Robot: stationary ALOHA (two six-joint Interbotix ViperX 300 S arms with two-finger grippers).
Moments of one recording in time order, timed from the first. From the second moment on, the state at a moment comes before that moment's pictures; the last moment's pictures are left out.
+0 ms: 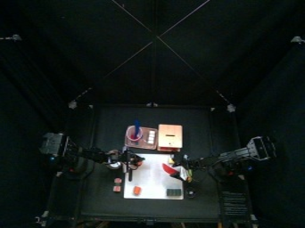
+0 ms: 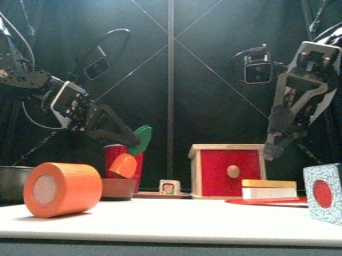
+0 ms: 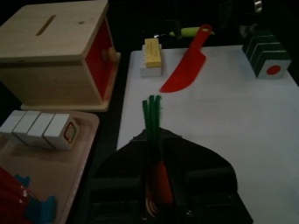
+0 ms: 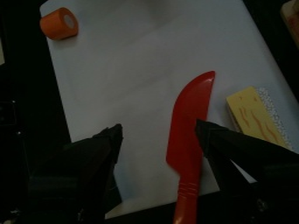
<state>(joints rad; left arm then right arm) -0.02 -0.01 1.06 -0.22 -0.72 0.24 0.12 -0.29 1.00 -0.27 0.05 0.83</state>
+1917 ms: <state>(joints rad) -0.11 -0.20 1.17 -0.36 -0.67 0.23 0.12 -0.29 0.99 -0.24 0.05 0.83</state>
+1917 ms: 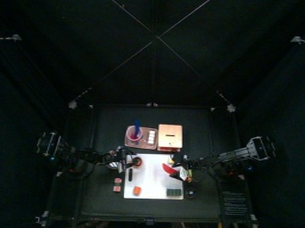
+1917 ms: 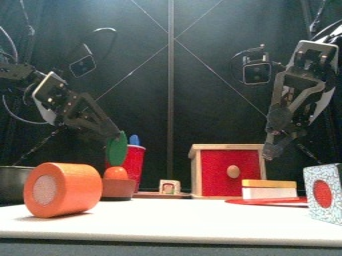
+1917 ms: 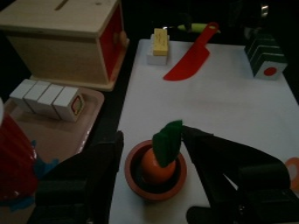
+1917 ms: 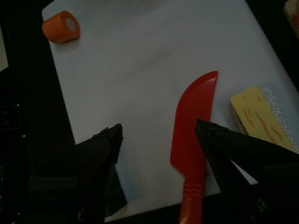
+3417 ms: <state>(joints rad) -0.39 -0.35 1.16 -0.39 -0.66 0.23 0.14 -0.38 0.91 -0.67 -0.06 0.82</state>
